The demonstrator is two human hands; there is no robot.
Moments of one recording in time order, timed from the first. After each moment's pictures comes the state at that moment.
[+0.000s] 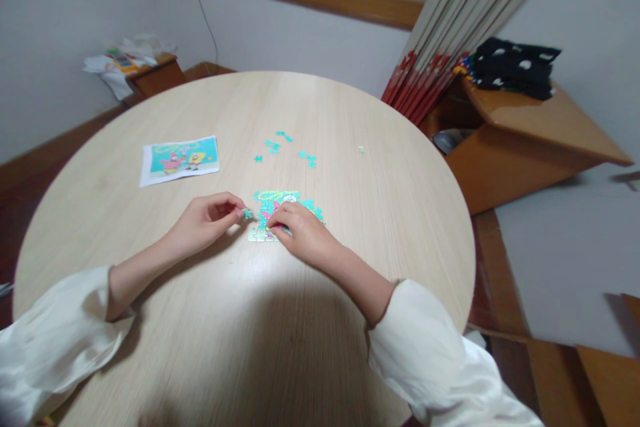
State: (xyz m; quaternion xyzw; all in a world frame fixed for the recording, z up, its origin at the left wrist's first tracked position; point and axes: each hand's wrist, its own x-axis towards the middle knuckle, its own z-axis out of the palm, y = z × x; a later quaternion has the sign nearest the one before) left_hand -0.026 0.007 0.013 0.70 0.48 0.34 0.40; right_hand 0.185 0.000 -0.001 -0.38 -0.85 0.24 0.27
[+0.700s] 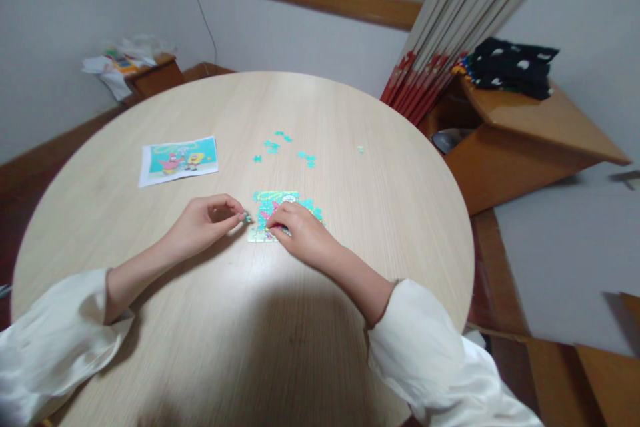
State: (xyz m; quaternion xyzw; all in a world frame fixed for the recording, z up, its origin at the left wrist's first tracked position) left_hand -0.027 0.005 0.016 0.72 0.49 0.33 0.37; right_hand 0.184 0.000 0.000 -0.39 -0.85 0.24 0.27
